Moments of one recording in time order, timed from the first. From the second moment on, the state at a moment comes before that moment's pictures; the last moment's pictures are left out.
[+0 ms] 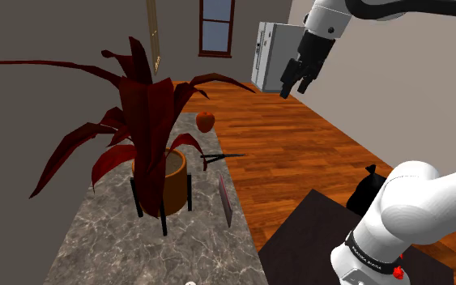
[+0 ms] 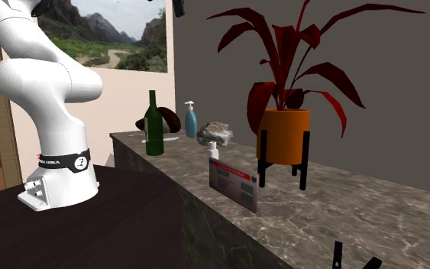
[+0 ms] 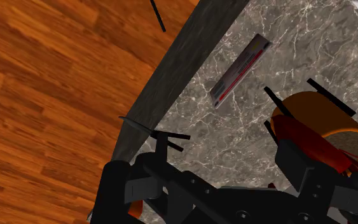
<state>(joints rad) 0.02 -0.77 0.01 -2.28 0.01 1.70 0.10</state>
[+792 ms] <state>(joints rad) -0.01 -0.59 0.14 -2.42 0.06 1.95 0.34</state>
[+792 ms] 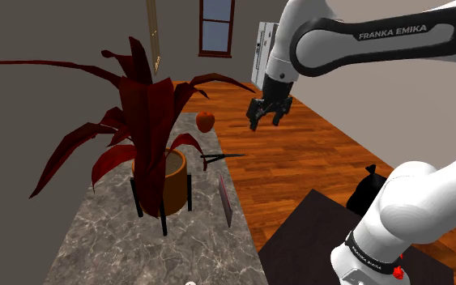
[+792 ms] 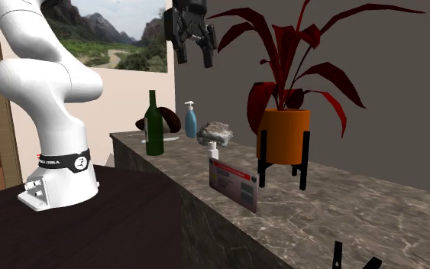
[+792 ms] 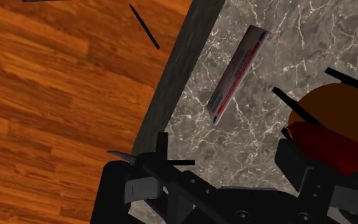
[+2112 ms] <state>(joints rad) -0.04 0.04 0.30 -2.40 0.02 2.43 0.83</state>
